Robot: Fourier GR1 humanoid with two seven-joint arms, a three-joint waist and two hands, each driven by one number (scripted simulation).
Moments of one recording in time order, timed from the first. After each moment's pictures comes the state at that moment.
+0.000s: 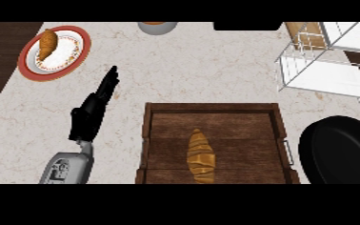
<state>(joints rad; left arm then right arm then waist) -0.17 0.08 -0.04 -1.44 -0.14 -0.01 0.02 -0.72 -0.42 -0.28 -1.88 1.00 0.19 0.79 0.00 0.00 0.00</state>
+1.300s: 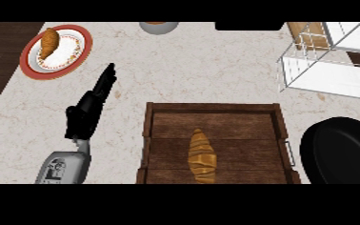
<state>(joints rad) -0.18 0.09 -0.02 -1.47 -0.14 -0.03 0.04 -0.83 -0.50 -0.42 -1.19 0.83 -0.38 0.25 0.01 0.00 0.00</state>
